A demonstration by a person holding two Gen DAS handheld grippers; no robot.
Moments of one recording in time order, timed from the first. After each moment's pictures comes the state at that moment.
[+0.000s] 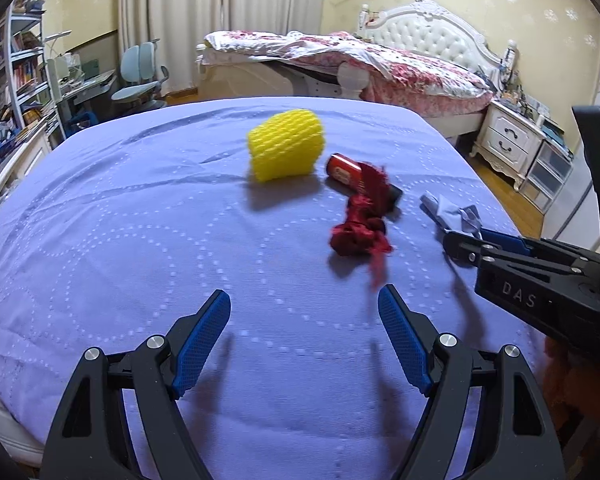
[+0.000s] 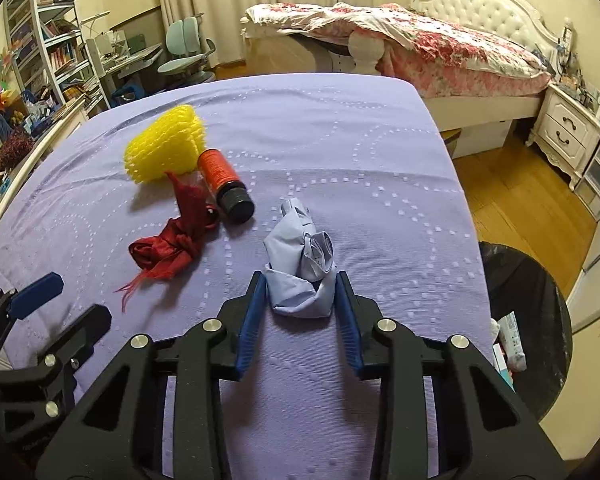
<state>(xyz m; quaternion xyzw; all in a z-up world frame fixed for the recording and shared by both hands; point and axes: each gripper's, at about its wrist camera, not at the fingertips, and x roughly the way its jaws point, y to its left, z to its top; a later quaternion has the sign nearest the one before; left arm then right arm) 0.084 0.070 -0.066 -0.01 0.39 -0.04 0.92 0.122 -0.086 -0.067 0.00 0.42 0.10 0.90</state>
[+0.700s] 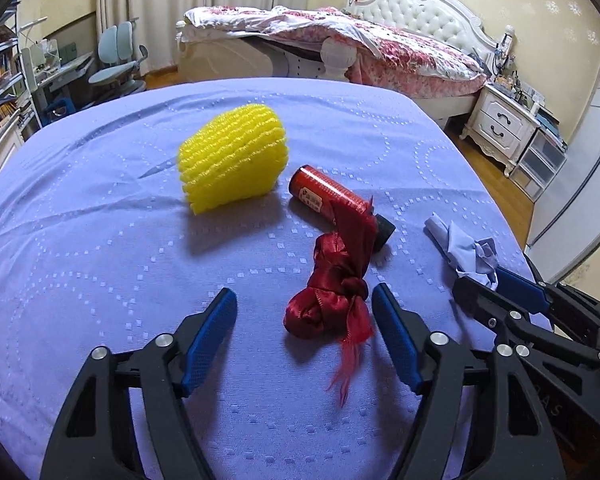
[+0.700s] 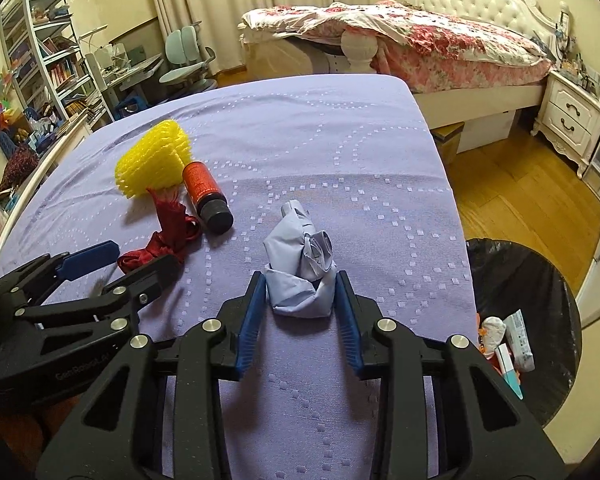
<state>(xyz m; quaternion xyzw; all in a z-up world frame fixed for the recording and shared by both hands) 0.142 0.053 -0.074 -0.02 0.44 -0.07 0.90 0.131 -0.104 -0.069 0.02 0.42 0.12 0.90</state>
